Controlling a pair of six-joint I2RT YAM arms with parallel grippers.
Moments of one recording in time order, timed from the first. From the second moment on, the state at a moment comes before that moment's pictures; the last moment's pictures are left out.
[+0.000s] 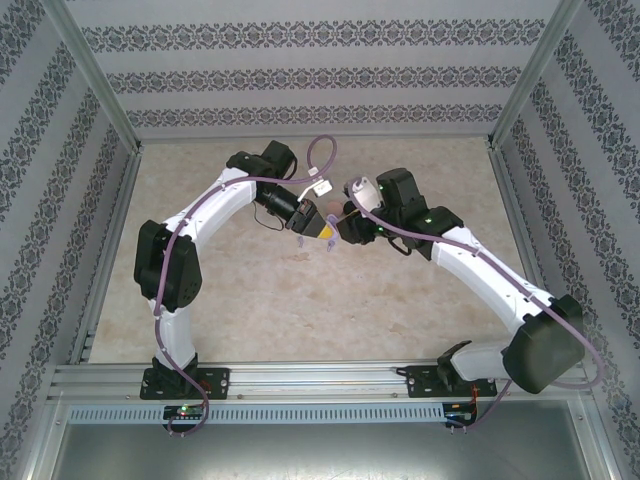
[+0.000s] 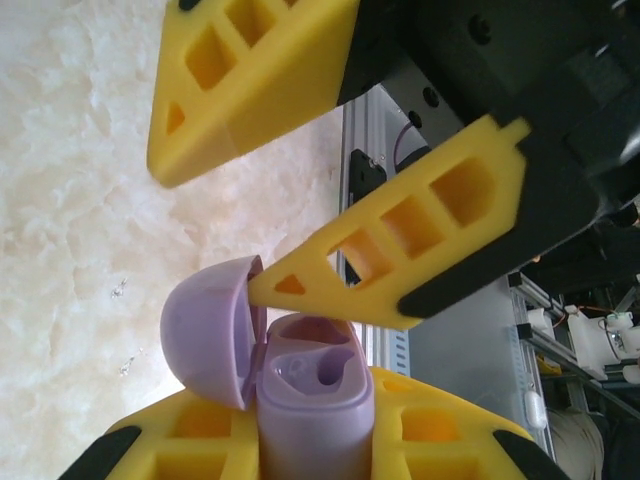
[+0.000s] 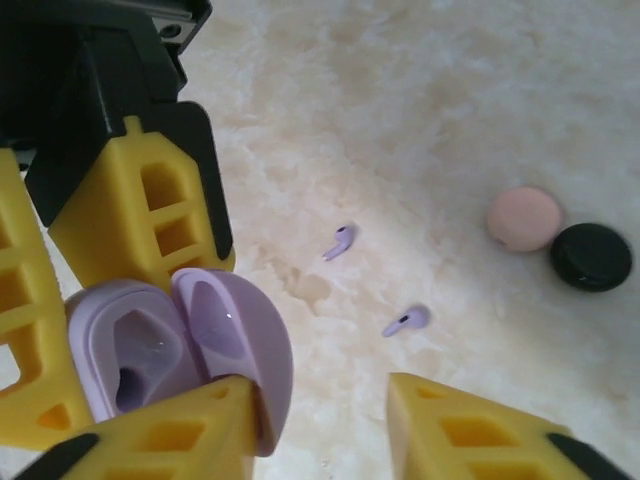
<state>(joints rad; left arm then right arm) -0.44 1.94 1.74 -1.12 1.13 0.45 0.51 1.32 1.12 -0.53 -0.34 0.01</state>
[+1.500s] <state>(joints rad) -0.30 1.23 0.75 0.47 0.24 -0.21 0.67 1.86 1.48 -0.64 -0.04 0.68</state>
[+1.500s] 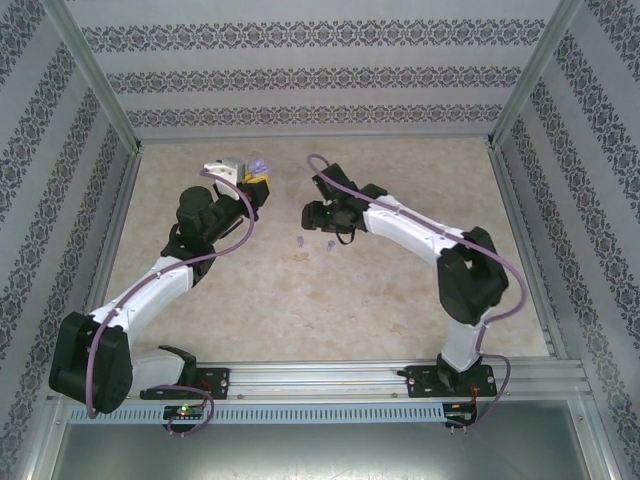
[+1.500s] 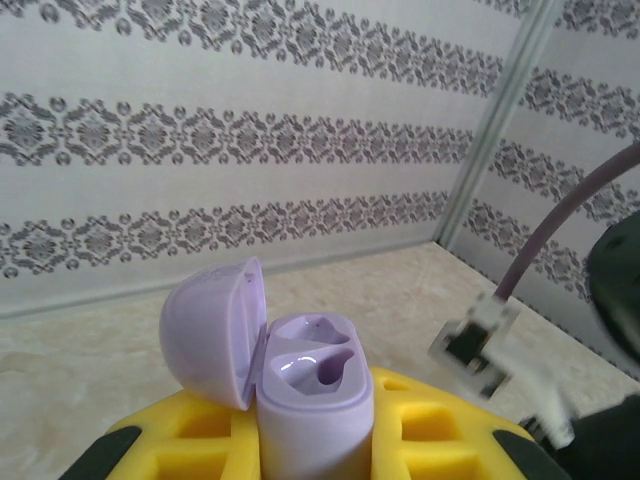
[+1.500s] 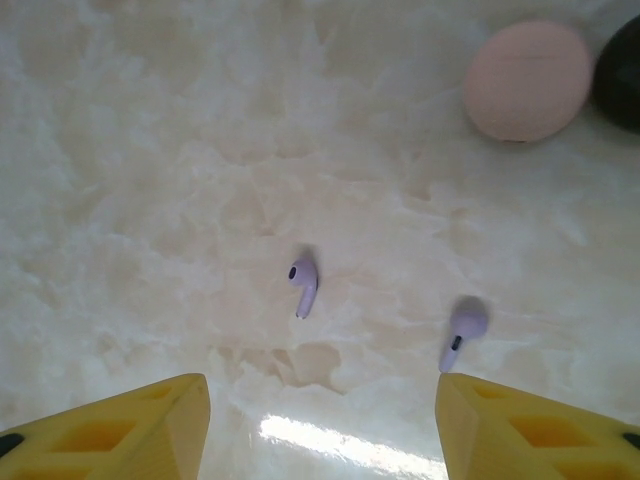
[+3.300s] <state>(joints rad) -0.29 1.17 0.71 0.53 0.21 -0.27 0.78 2.42 2.05 -0.98 0.17 0.71</state>
